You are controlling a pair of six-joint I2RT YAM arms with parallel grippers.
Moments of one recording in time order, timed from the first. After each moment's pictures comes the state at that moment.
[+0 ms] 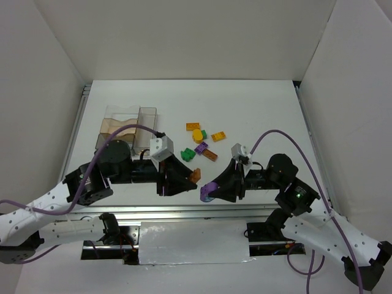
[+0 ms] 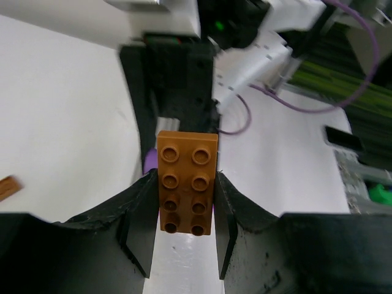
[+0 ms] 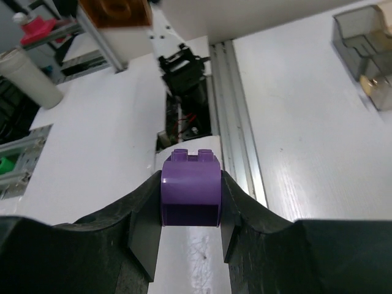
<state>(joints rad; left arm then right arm) -1.06 0.88 1.11 -0.33 0.44 -0.24 0.78 0.60 0.66 -0.12 -0.78 0.24</state>
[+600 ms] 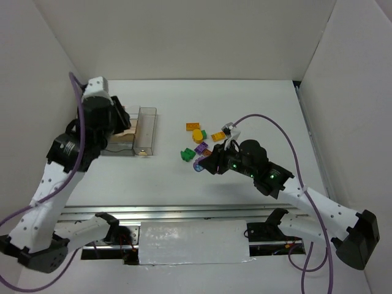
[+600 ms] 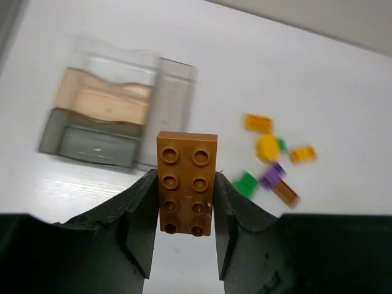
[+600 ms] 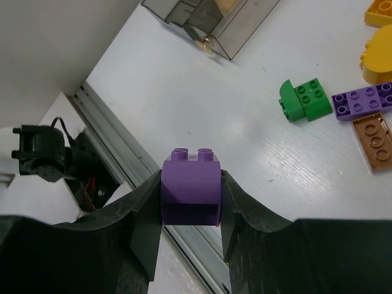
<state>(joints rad) -0.54 1.05 1.47 -0.85 -0.44 -0.47 0.77 0.89 0.68 -0.07 -0.17 0.47</state>
